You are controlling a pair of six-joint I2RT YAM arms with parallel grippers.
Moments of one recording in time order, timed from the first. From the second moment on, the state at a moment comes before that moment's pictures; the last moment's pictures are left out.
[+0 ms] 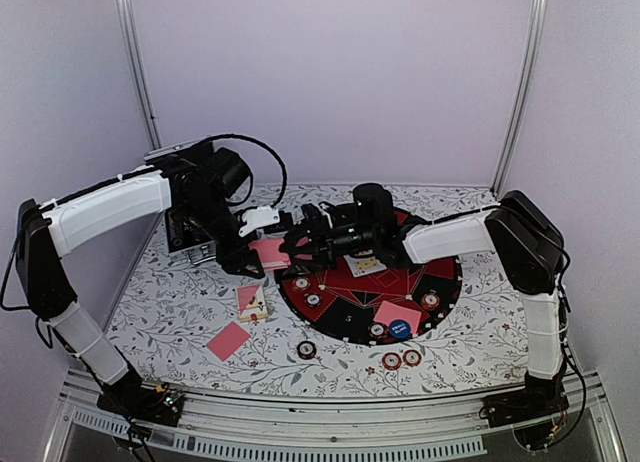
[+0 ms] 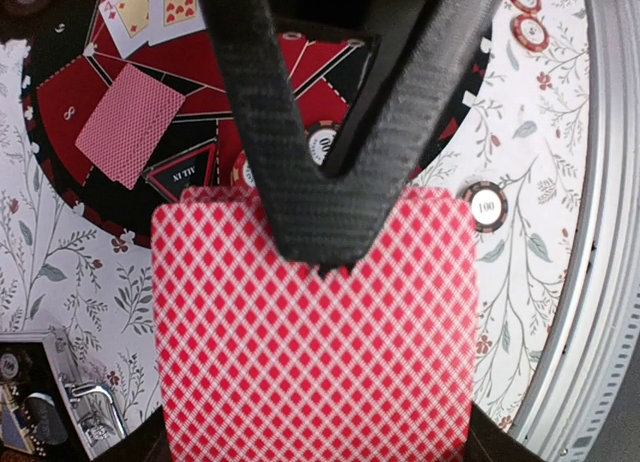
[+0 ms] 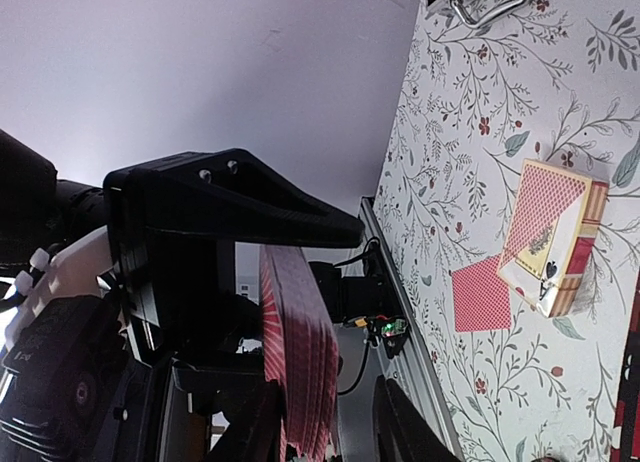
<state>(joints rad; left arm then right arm) -0.63 1.62 1.42 -1.01 0.27 0.64 0.81 2.13 1.38 0.56 -0.92 1.27</state>
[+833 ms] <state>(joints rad) -0.63 1.61 1.43 -1.01 0.28 0.64 0.84 2.13 1.43 0.50 -0.91 1.27</state>
